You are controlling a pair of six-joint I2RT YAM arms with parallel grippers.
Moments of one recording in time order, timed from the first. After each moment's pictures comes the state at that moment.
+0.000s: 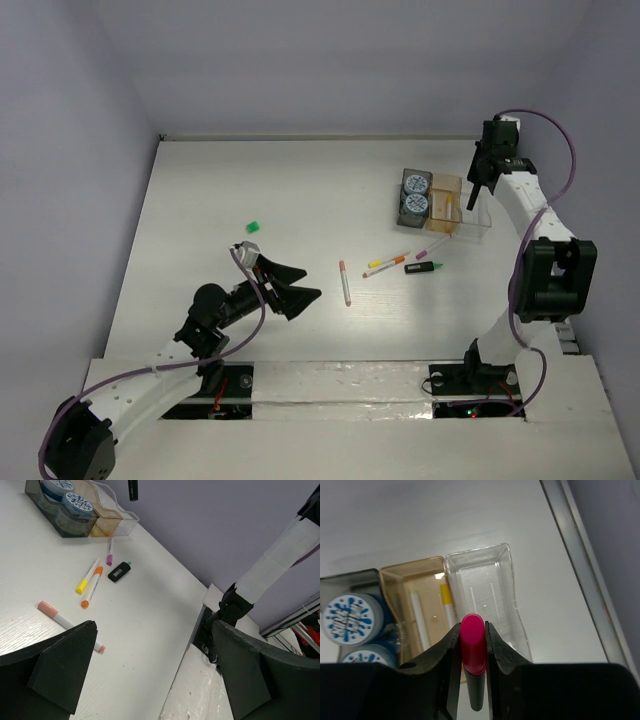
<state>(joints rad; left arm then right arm) -0.63 0.59 0.10 0.64 0.42 -0.68 -0.03 1.68 1.45 -0.47 0.30 0.21</state>
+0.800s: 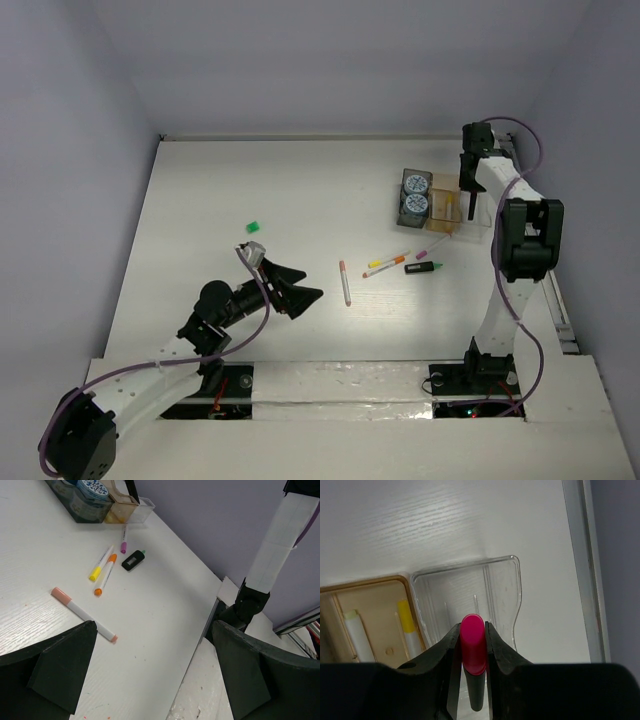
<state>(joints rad) -0.65 0.64 0.10 0.61 0.38 -0.64 -0.03 2.04 1.66 -0.57 0.43 0.07</state>
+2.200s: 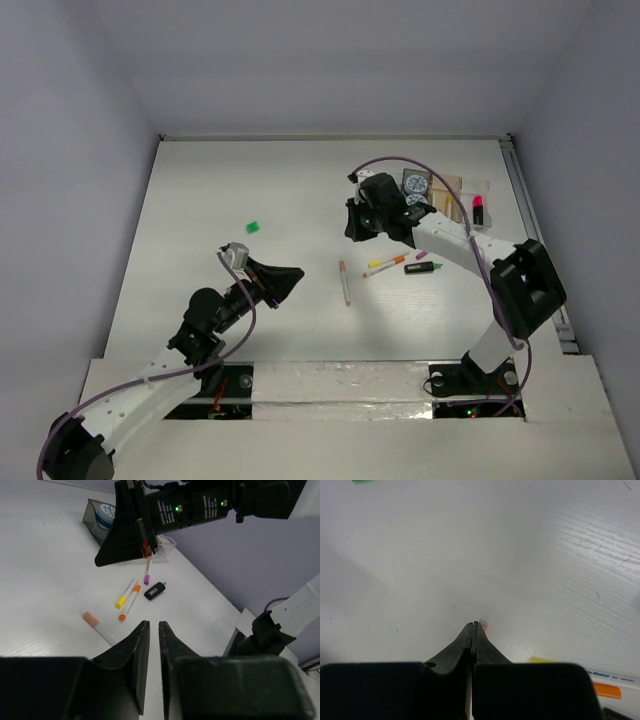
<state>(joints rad) -0.65 0.49 0.10 0.51 0.23 -0.60 0.62 1.65 1.19 -0.27 -0.07 0.31</state>
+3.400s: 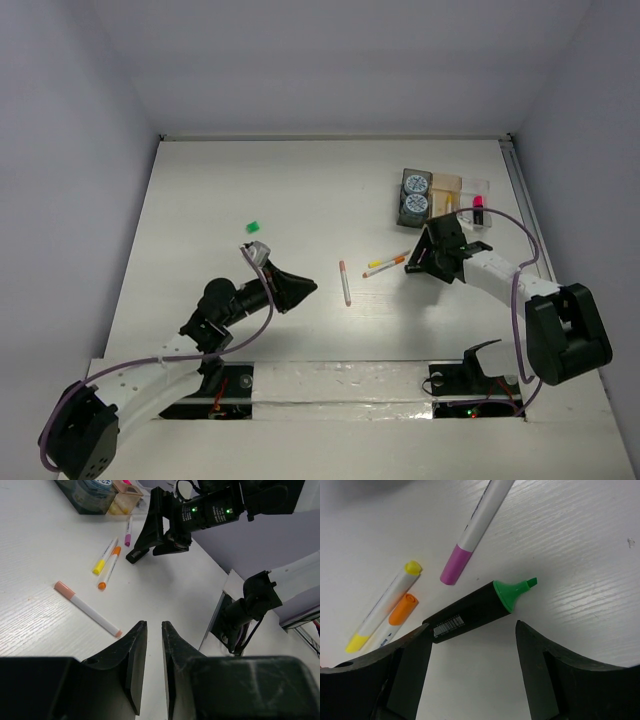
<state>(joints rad) -0.65 0.69 0.11 0.60 0.39 -0.61 0.31 1.33 0.67 -0.36 0.24 0.75</state>
